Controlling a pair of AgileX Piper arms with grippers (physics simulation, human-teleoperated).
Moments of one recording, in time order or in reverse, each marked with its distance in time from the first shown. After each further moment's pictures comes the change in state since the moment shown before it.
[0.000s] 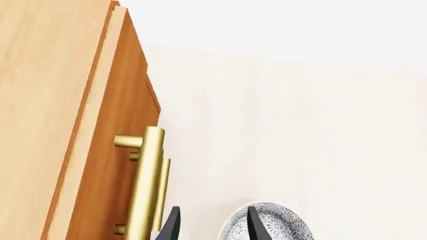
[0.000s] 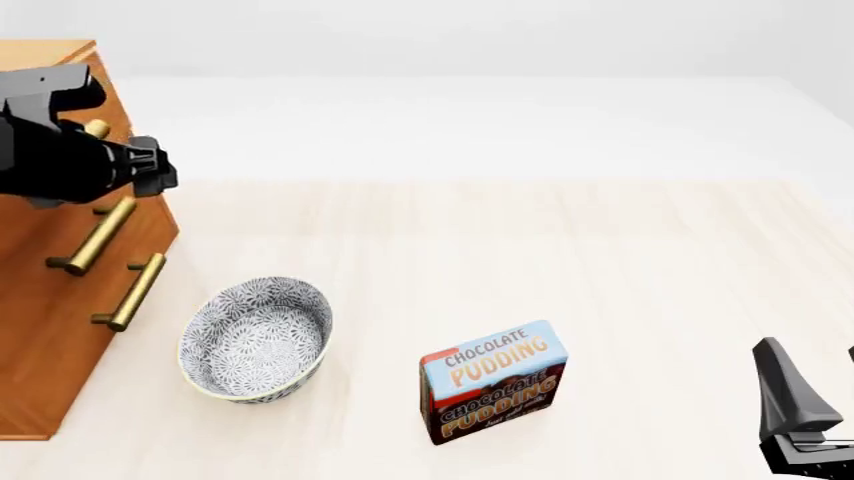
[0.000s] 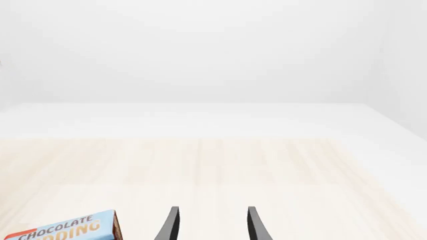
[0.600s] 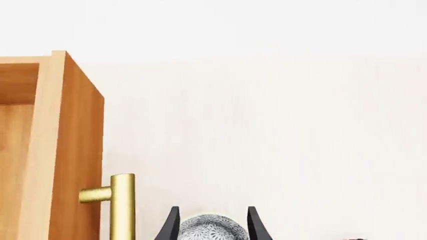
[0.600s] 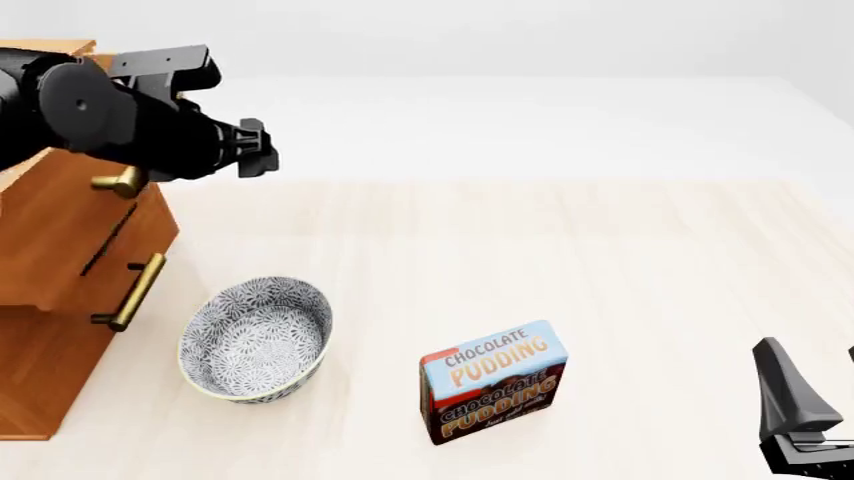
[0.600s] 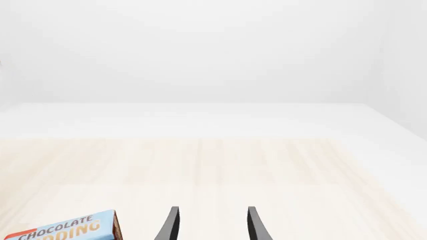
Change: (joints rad) left arm -0.249 0.146 -0.150 0.005 -0.077; right arm 0.000 0.000 0.000 0.000 0.000
